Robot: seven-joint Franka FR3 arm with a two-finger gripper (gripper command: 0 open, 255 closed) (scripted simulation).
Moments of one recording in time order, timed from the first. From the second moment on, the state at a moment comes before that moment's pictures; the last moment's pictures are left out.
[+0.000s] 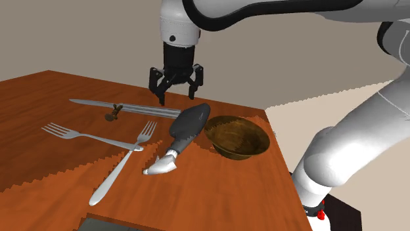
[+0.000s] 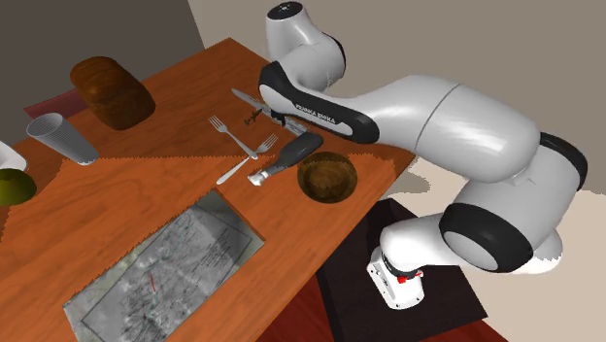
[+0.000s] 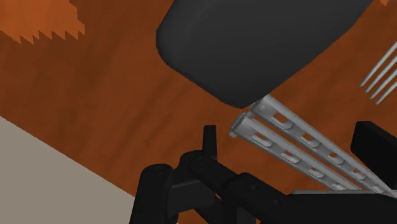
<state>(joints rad) -0.06 -0.32 0.57 -2.02 0.07 1.76 0.76</state>
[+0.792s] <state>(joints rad) 0.09 0.34 0.74 -1.38 -0.34 1.59 1.37</state>
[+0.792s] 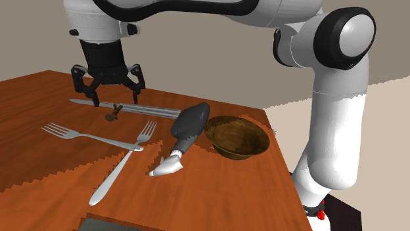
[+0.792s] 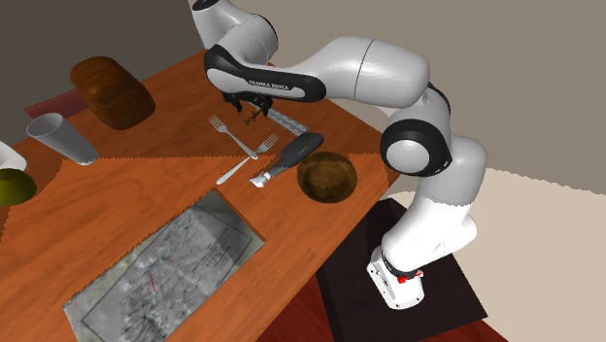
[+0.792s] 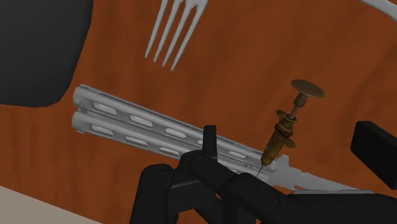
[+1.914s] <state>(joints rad) 0.10 0.39 0.73 -1.43 -0.38 1.67 1.42</state>
